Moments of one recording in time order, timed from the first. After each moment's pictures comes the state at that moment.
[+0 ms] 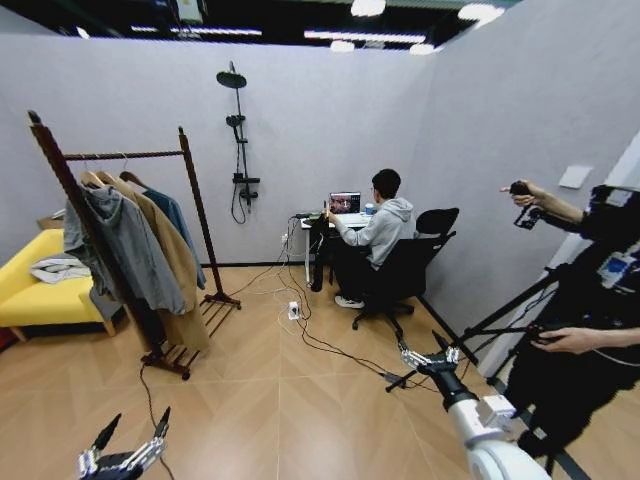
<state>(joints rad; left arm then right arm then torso) 1.94 -1.35 -0.90 -2.27 -0.51 -0.14 0.13 -1.44 1.40 0.84 2.16 0.30 -0.12 -0.19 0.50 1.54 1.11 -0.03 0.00</state>
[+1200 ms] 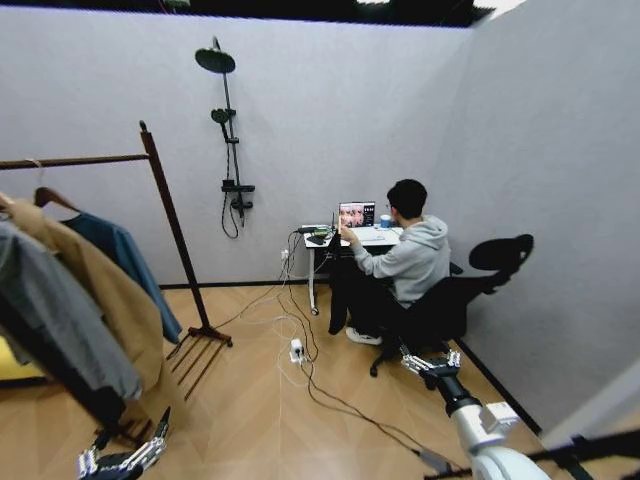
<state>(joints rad) 1.94 -1.35 -0.90 -2.27 -0.51 -0.14 0.14 -1.46 1.39 0.85 2.14 0.30 -0.07 -0.22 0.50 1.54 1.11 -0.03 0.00</state>
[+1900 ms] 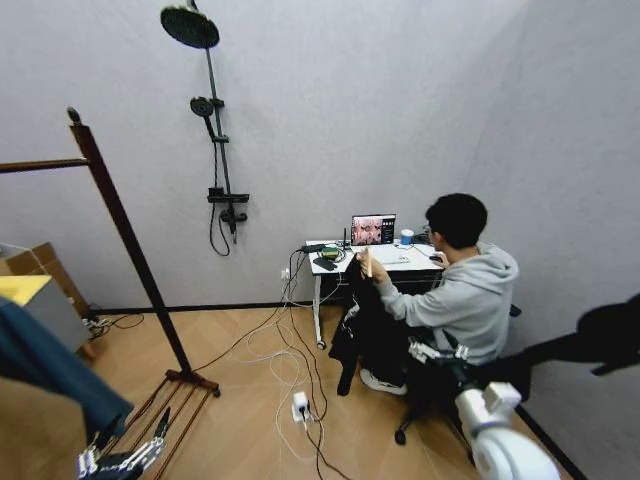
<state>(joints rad) 1.94 -1.35 -0.90 -2.27 -0.51 -0.14 0.14 -1.21 1.20 0.84 2.00 0.48 -0.28 -0.01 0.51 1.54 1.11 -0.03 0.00</state>
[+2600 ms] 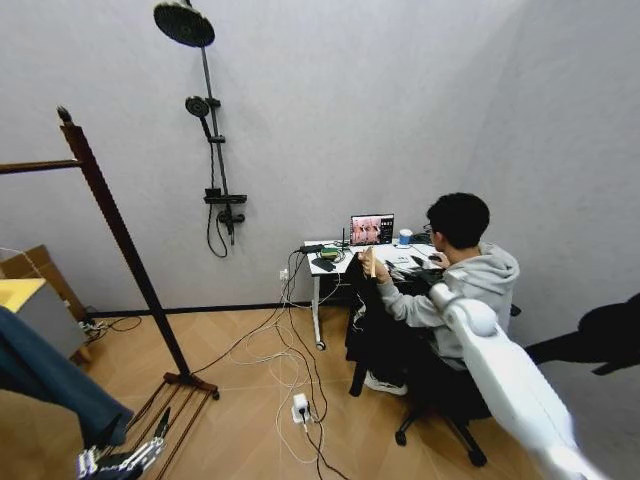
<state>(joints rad) 1.94 -1.35 -0.90 -2.27 -0.51 -0.14 0.13 -0.40 0.96 0.32 1.34 0.61 -0.24 -0.23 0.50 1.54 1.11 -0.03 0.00</state>
